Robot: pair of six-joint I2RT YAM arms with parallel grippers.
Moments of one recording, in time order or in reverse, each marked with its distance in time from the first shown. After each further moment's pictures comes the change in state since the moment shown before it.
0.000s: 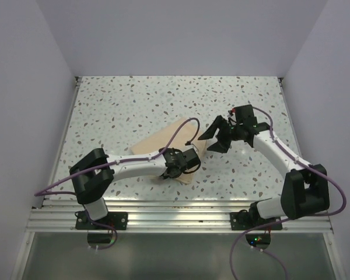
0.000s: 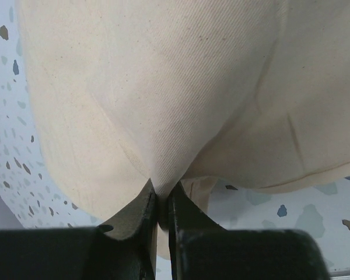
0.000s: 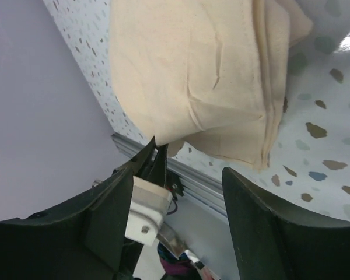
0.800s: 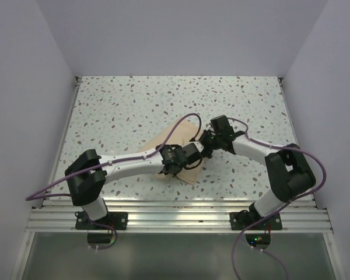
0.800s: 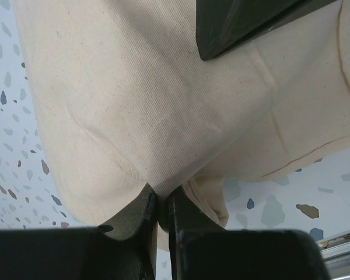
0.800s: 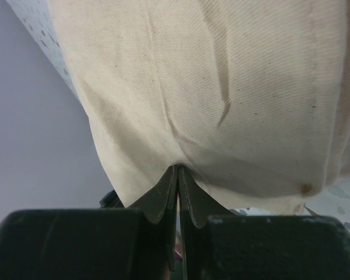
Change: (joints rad) left arm 0.003 -0.051 0.055 0.026 0.112 0.045; right arm 0.211 0.201 -0.116 0.340 0.064 0.217
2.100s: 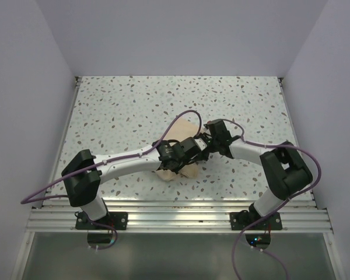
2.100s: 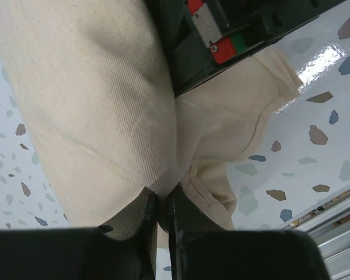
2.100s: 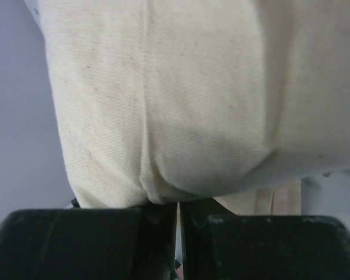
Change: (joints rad) left arm 0.027 -0.027 0.035 0.006 0.166 0.057; right arm 0.040 0.032 -0.068 0.147 -0.025 -0.079
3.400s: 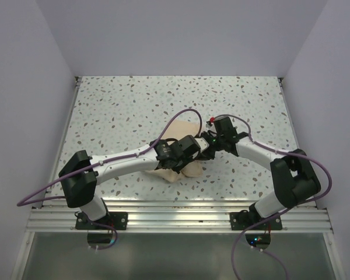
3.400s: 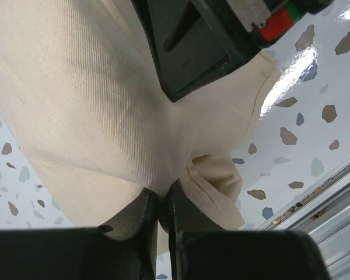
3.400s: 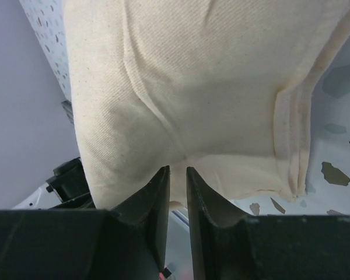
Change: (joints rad) left arm 0.007 -0.025 -0.001 0.039 0.079 0.027; right arm -0.041 -0.096 0.047 -0.185 -0.022 -0.190
